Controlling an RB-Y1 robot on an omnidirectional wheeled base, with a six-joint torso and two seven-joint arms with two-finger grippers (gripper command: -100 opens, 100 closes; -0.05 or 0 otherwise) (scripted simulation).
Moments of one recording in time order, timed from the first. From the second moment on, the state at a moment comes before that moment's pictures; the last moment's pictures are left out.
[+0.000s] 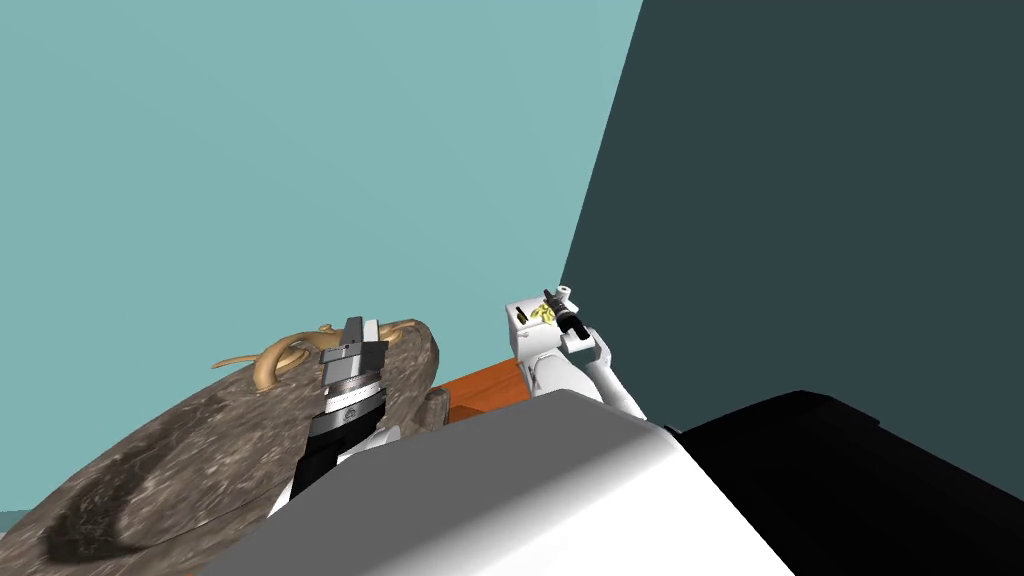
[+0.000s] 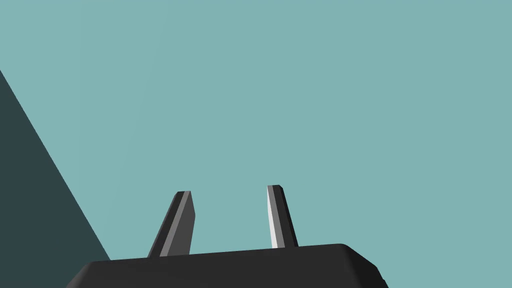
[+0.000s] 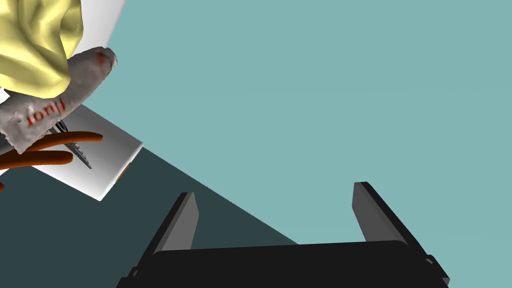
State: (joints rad) left arm 0.55 -0.01 -0.01 -2.20 -0.02 -0.54 -0.01; right arm 0.04 -0.35 -0.10 -1.75 -0.05 0.12 0.50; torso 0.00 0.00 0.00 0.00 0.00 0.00
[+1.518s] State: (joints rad) left arm 0.55 -0.01 -0.01 -2.20 -0.02 -0.54 -0.01; right arm -0.28 -0.48 -0.14 -1.28 -0.09 0.47 0.77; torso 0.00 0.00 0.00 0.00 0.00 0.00
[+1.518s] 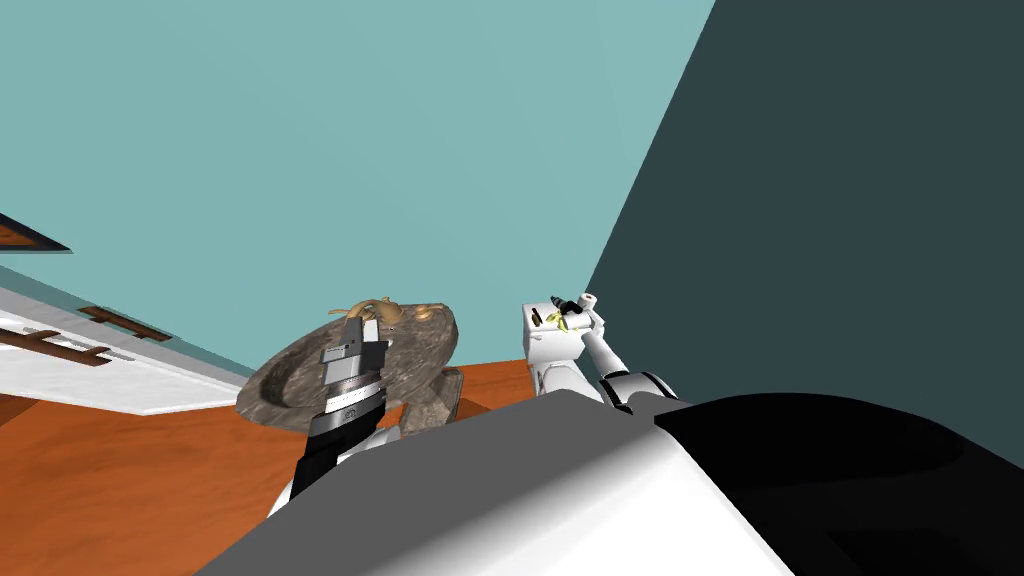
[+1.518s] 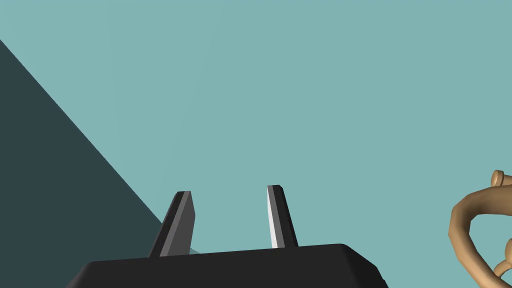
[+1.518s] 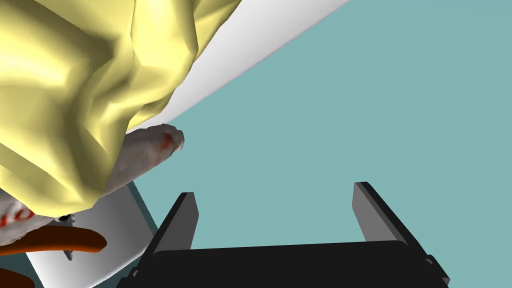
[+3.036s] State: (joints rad) left arm 0.55 -0.01 -0.01 -2.20 -0.02 -0.54 -0.01; right arm -0.44 -0.55 -0.17 -1.04 -0.12 0.73 0.97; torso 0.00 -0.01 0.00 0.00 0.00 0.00
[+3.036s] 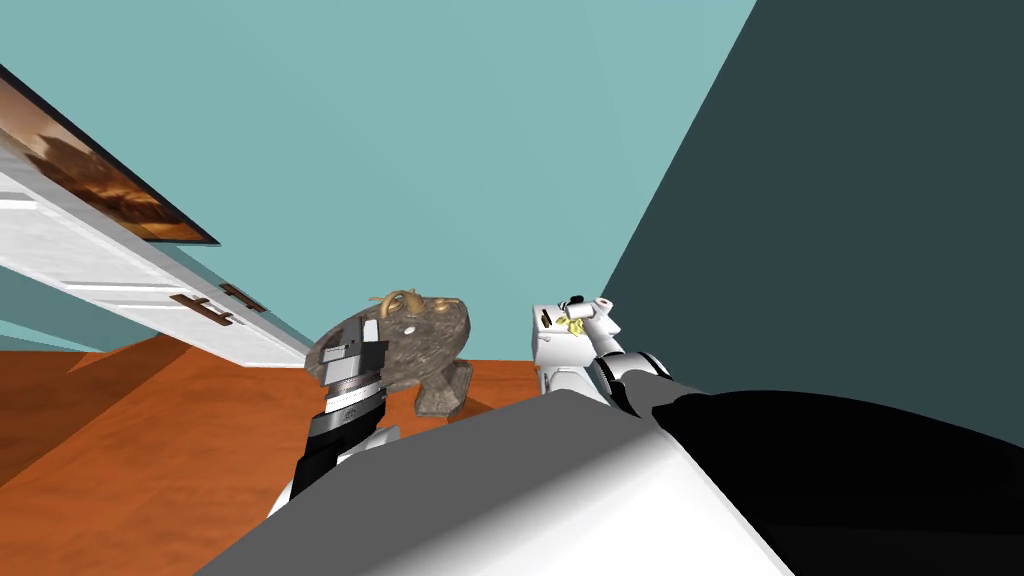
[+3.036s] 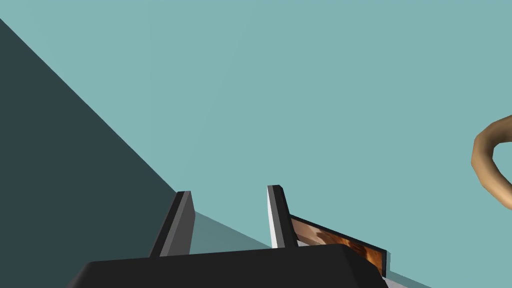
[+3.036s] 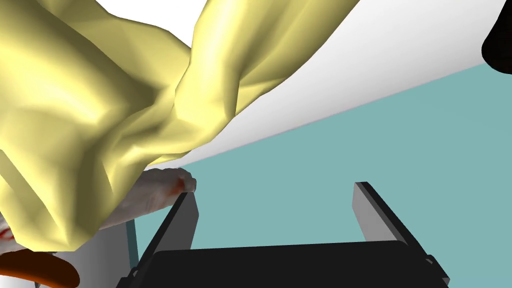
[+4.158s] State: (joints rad) left arm 0.55 -0.01 -0.01 -2.20 -0.02 -0.54 -0.01; right arm -0.46 -0.60 -0.21 -1.07 -0.20 1.02 1.17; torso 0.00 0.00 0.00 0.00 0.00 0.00
